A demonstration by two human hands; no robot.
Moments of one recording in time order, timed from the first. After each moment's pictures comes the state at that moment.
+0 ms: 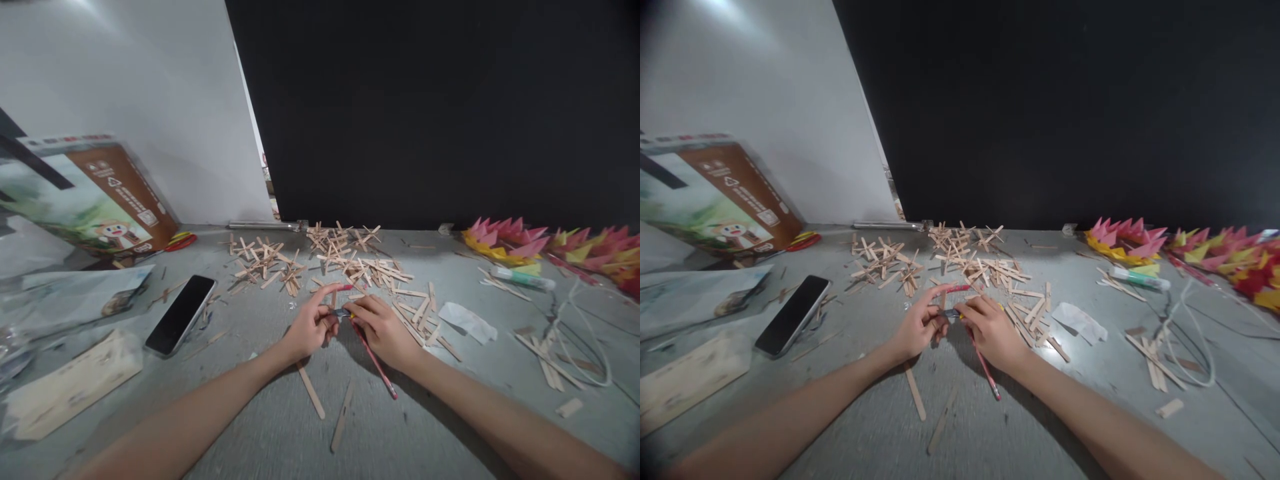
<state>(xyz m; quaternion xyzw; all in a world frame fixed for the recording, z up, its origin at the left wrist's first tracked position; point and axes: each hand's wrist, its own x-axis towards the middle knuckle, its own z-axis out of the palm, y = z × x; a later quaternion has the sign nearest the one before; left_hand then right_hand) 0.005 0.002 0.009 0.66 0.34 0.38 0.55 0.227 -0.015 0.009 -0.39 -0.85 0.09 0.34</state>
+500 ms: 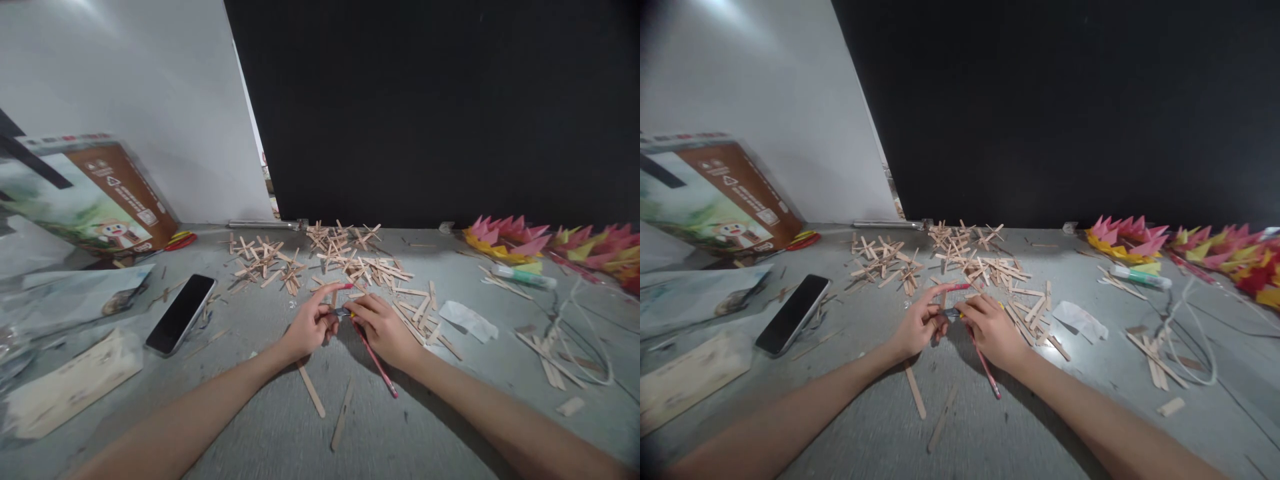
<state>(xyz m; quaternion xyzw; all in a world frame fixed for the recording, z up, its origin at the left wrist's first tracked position) 0.005 0.001 0.012 0.67 0.35 0.37 0.55 0.228 -0.014 0.007 -0.38 -0.86 0.09 0.34</state>
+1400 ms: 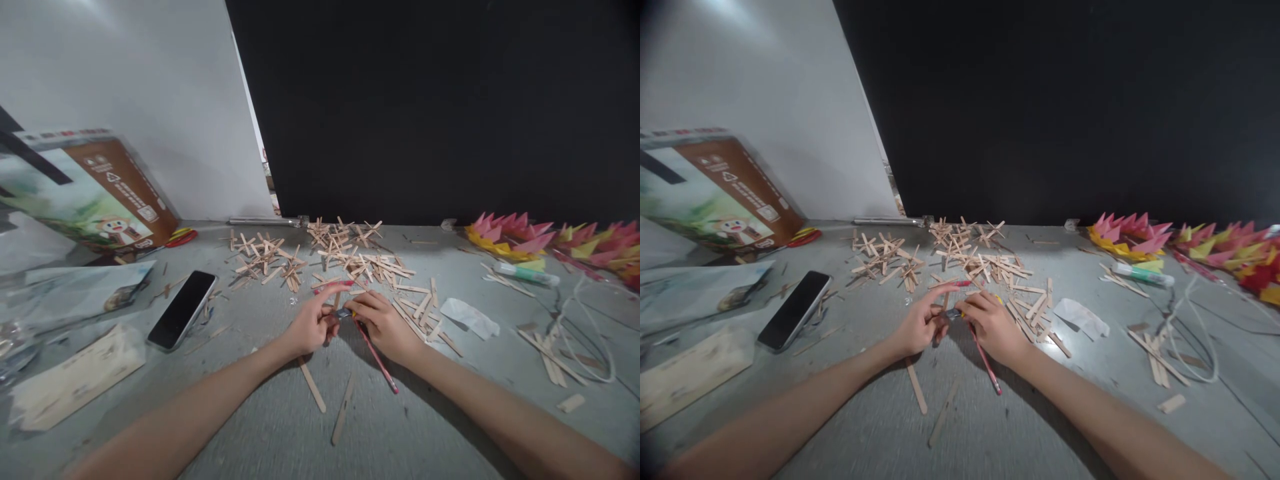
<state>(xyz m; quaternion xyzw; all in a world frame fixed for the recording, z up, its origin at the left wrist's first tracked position) 0.006 -0.001 0.011 0.67 0.33 0.35 0.56 0.230 -0.012 0.007 -0.36 -0.86 0.10 0.33</state>
